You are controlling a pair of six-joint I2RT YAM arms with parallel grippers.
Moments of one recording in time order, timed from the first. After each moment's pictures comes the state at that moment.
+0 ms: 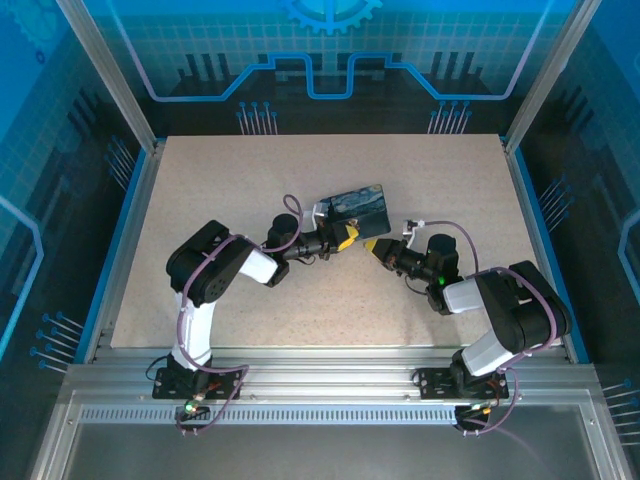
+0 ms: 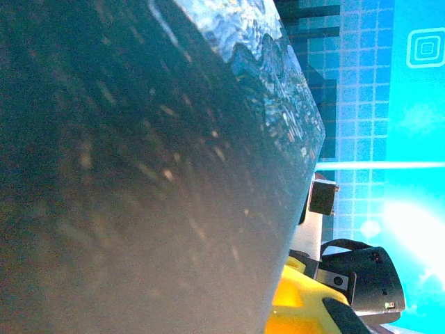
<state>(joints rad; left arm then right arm) -0.54 2.04 0.81 1.14 0.67 -1.42 0.27 1.55 0.32 1.02 -0.68 1.15</state>
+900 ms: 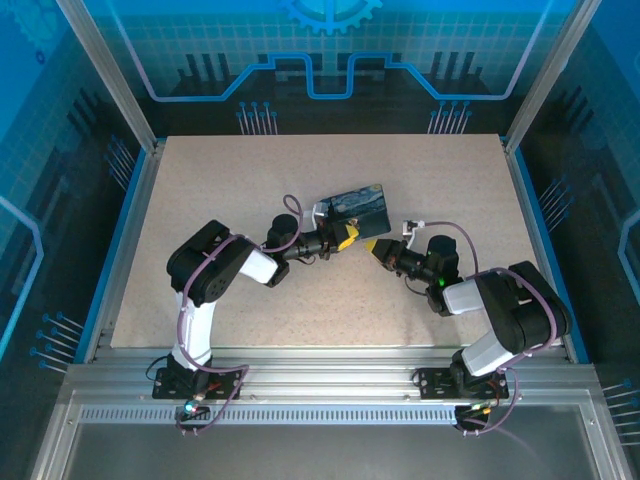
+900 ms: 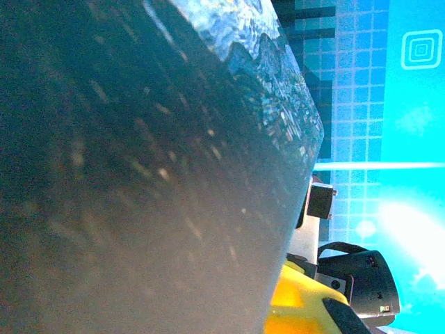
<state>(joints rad) -0.54 2.05 0.81 1.17 0.67 -1.44 0.28 1.56 0.31 1.05 -0.68 1.16</state>
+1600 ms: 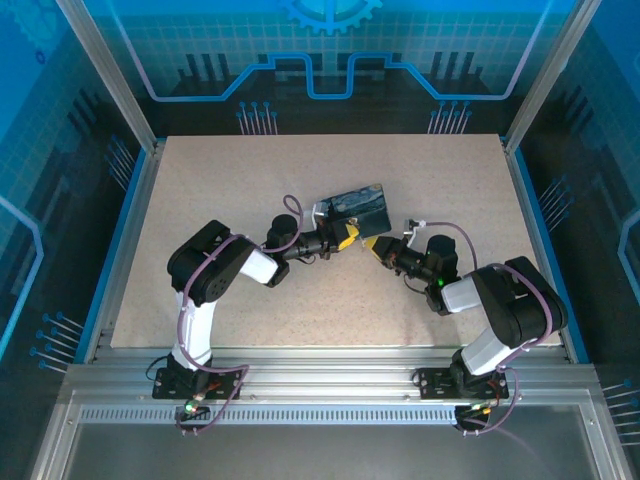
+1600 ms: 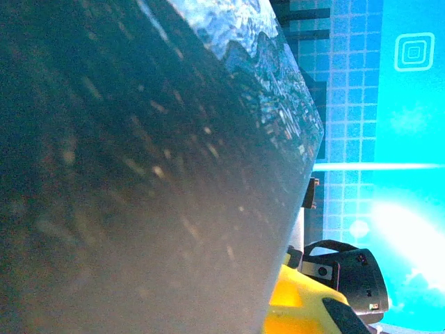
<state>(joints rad) -0.54 2.05 0.81 1.19 0.67 -1.46 0.28 1.59 0.32 1.09 -0.64 1.24</state>
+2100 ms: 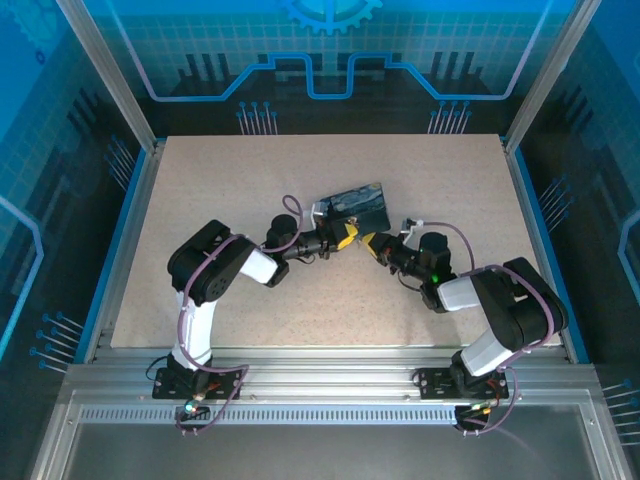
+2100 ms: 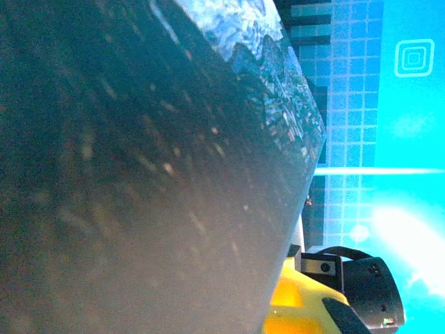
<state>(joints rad) -0.54 2.05 0.81 1.19 0.66 -1.47 0.34 1.57 0.37 0.98 -0.51 1.33</state>
